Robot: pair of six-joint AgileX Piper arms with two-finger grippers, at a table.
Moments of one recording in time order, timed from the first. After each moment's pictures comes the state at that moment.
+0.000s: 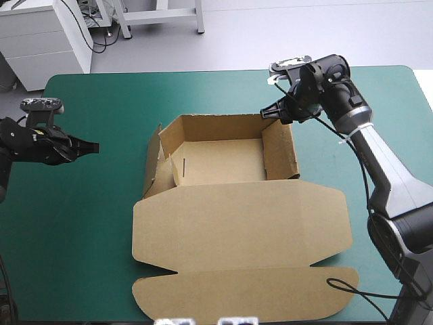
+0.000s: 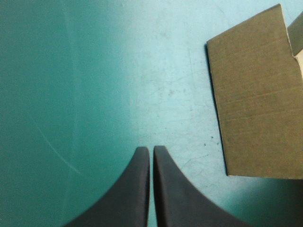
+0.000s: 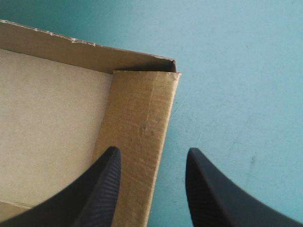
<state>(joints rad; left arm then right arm) 0.19 1.36 -1.29 -0.26 1.00 0.33 0.38 1.86 -1.96 -0.09 1.25 0.09</state>
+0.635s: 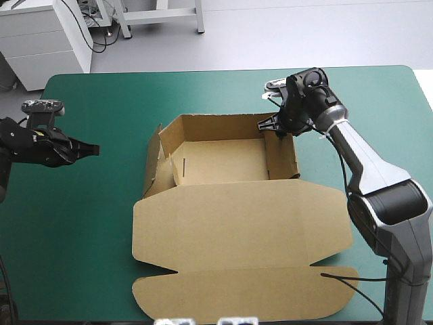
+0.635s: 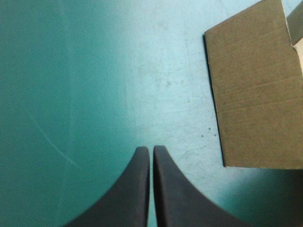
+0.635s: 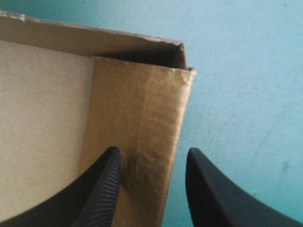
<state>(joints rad) 0.19 1.36 -1.29 -0.26 1.03 0.33 0.36 2.03 -1.96 -0.08 1.24 0.12</state>
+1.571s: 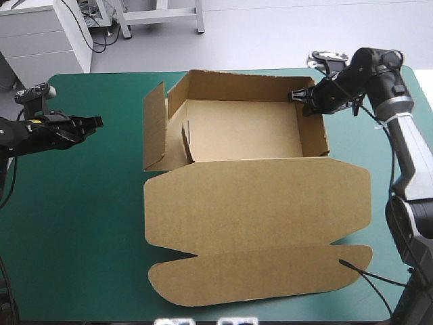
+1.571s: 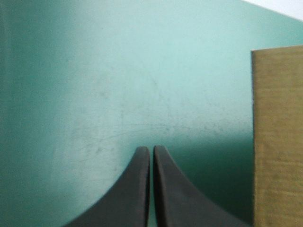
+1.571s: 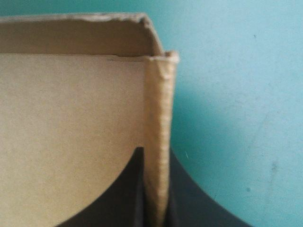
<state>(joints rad) 0.22 1.36 -1.29 -0.60 0.88 0.30 0.10 1.88 -1.96 0.31 1.24 -0.06</state>
